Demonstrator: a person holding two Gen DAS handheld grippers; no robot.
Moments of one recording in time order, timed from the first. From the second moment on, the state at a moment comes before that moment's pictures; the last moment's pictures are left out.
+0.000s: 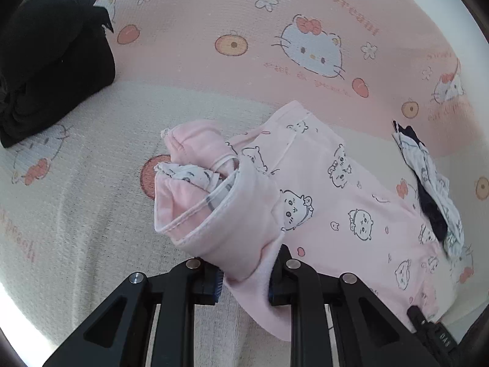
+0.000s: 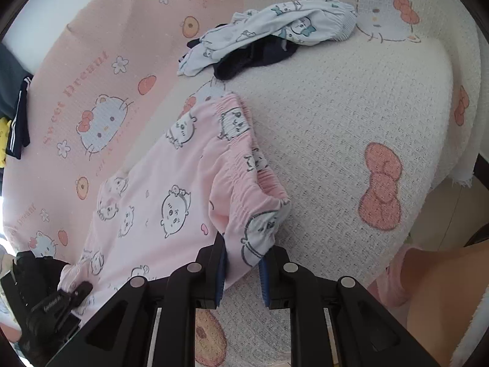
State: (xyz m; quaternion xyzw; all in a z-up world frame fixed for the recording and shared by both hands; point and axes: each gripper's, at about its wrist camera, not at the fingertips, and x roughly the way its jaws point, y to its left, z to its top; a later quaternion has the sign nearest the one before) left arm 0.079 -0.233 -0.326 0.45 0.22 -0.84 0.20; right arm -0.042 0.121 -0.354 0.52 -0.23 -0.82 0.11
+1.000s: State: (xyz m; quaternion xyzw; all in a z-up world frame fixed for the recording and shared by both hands) left arm 0.143 -0.248 -0.343 0.49 0.40 -0.77 0.07; right arm -0.013 0.114 -0.274 0.39 -0.11 -0.91 0.11
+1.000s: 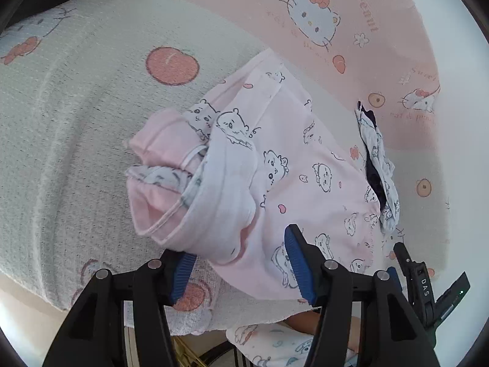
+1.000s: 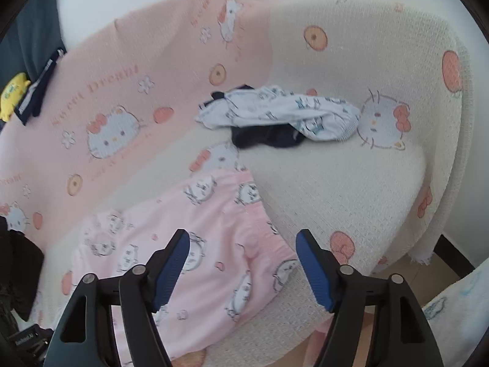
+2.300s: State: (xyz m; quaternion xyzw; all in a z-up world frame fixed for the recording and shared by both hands) left arm 0.078 -0.230 -0.289 0.51 0.01 -0.85 0.09; right arm -0.065 -0.093 -0.247 0.49 0.20 -0.74 0.42
